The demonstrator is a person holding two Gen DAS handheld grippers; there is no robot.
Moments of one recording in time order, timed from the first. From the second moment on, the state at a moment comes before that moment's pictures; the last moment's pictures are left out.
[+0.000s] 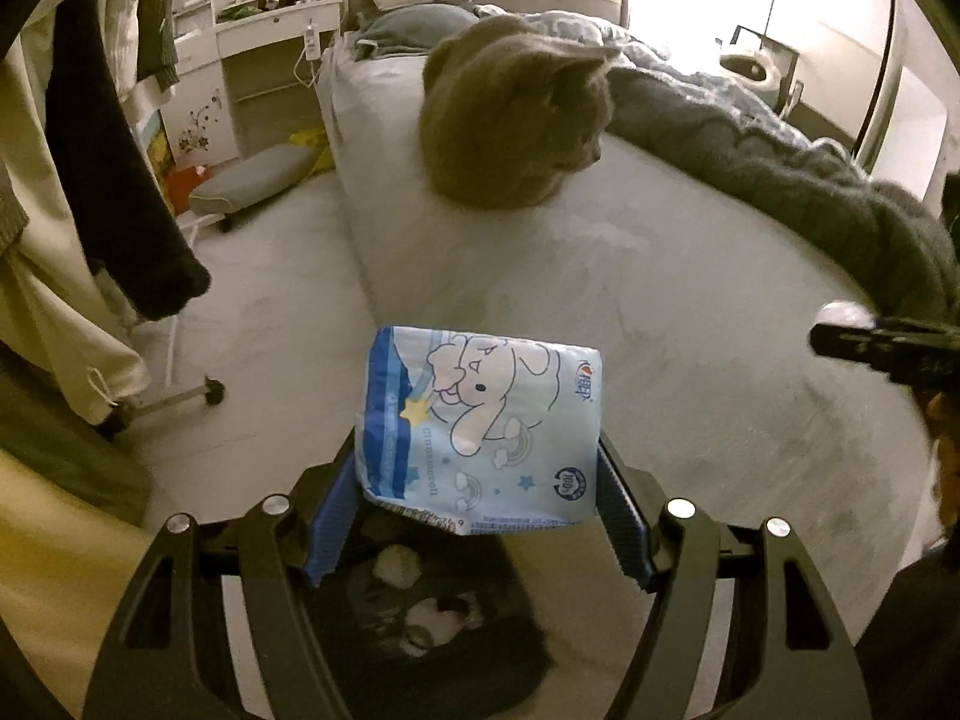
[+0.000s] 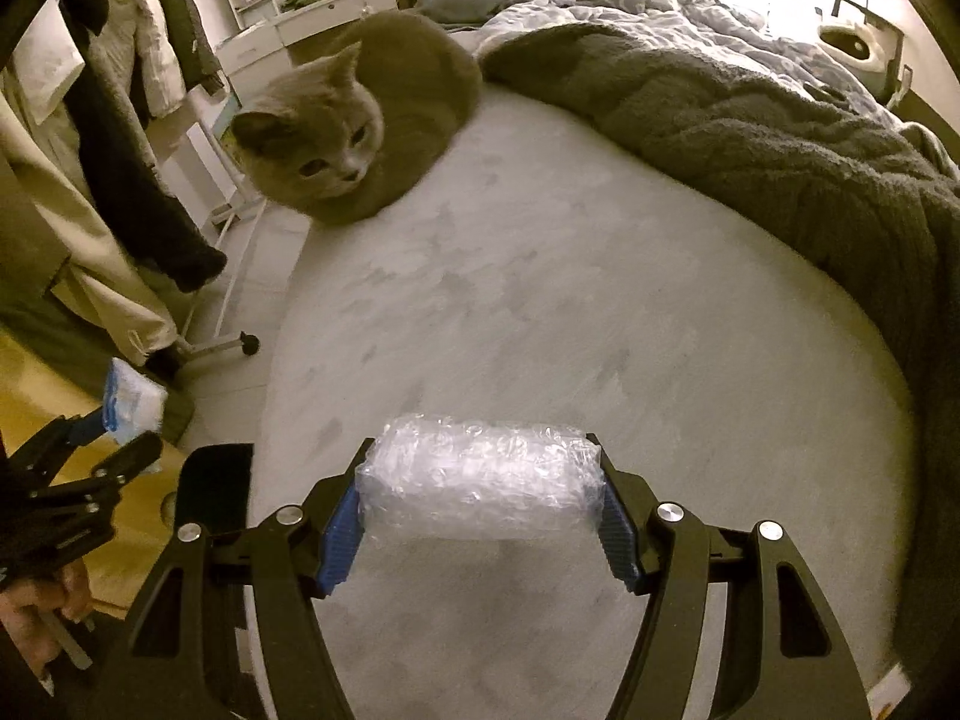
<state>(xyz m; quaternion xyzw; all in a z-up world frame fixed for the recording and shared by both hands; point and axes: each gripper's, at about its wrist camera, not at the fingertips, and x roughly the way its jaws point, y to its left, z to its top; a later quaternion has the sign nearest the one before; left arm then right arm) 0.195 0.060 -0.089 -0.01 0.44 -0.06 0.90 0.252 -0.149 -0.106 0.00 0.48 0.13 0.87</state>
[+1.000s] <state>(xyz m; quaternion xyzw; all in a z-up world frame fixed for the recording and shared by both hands) 0.159 0.124 -0.155 -0.05 0.52 -0.01 0.85 0.193 -0.063 -0.097 -0.01 0.46 0.20 0.86</state>
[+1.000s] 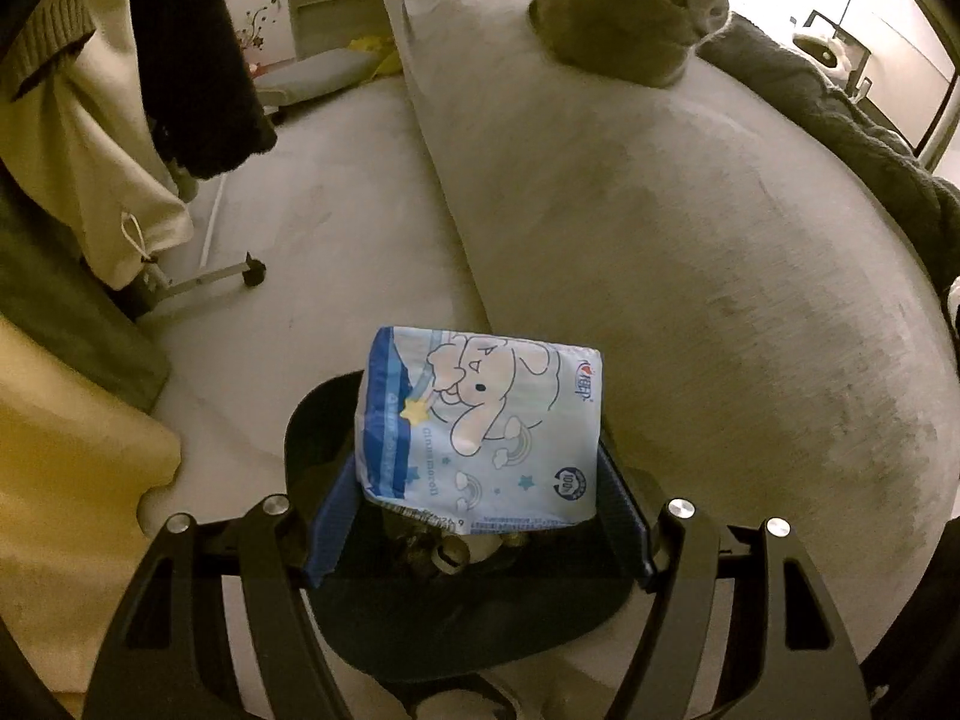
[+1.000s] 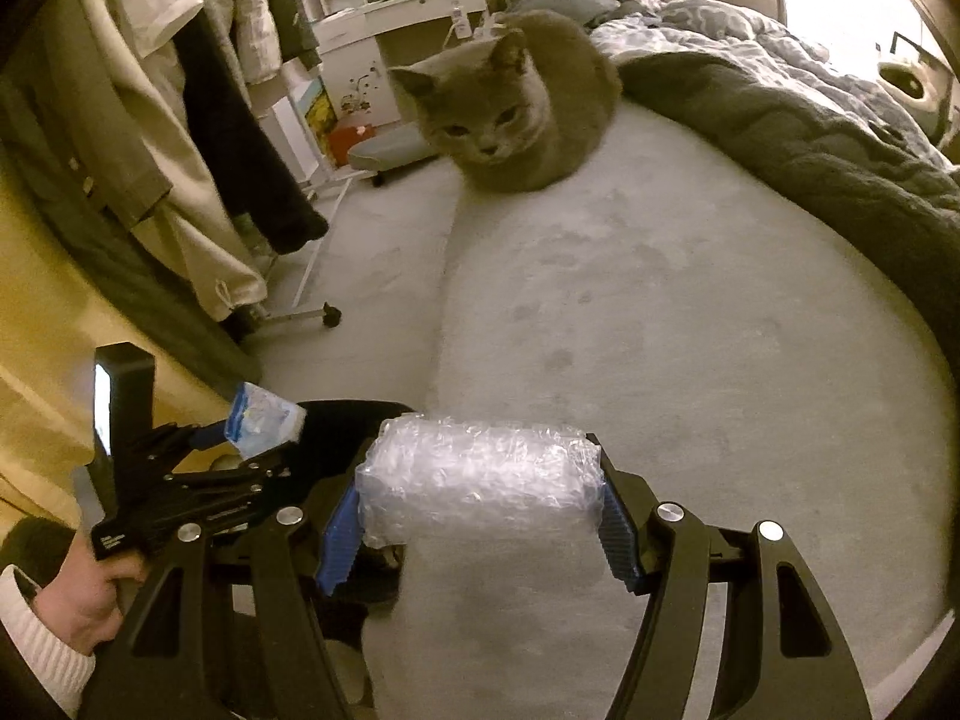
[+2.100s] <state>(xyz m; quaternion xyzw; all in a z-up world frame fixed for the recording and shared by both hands) 0.141 0.163 -0.260 -0.10 0.65 -0.02 0.75 0.180 0.041 -0.112 -0.06 0.47 0.29 0.83</state>
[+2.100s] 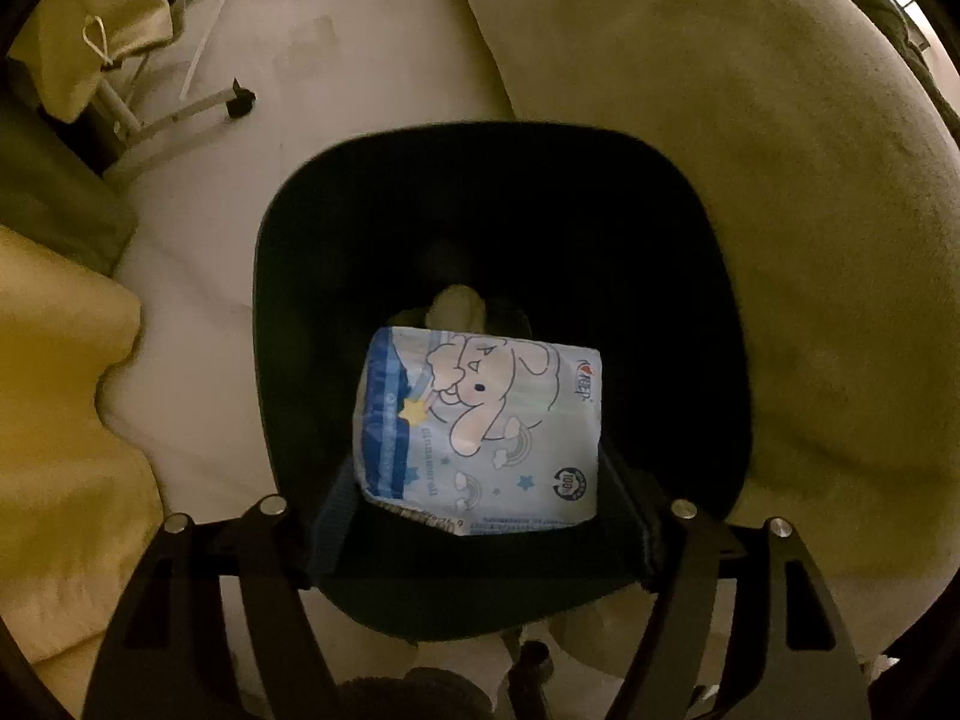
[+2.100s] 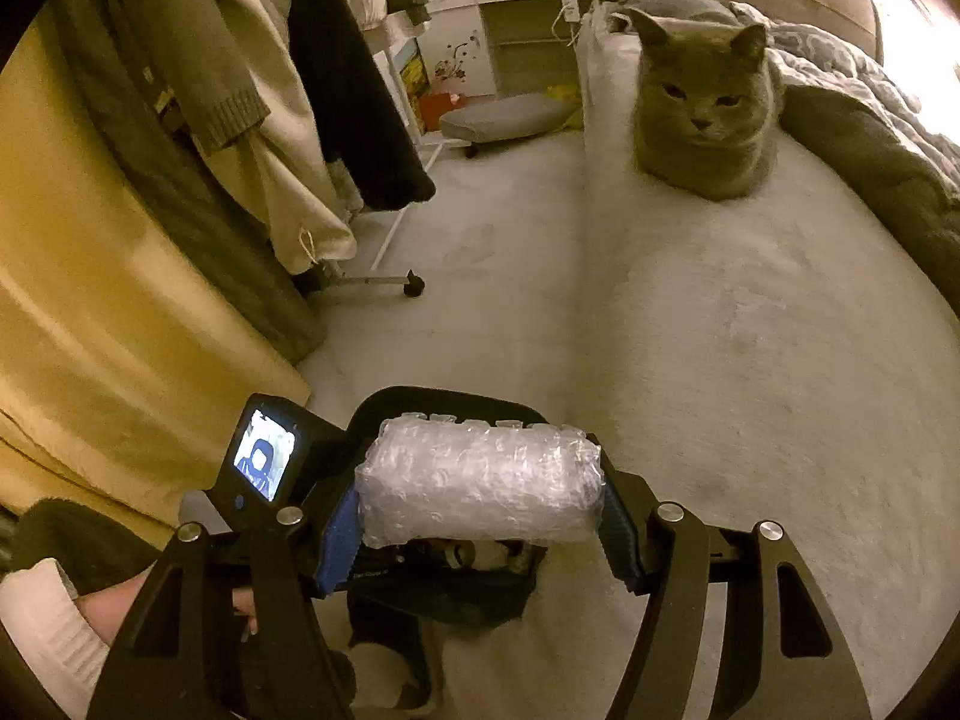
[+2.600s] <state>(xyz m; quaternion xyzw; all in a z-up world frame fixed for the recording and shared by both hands) 0.126 0.194 -0.250 -0.12 0.64 -0.01 0.76 0.190 0.072 -0.133 -0.08 0.48 0.29 0.82</state>
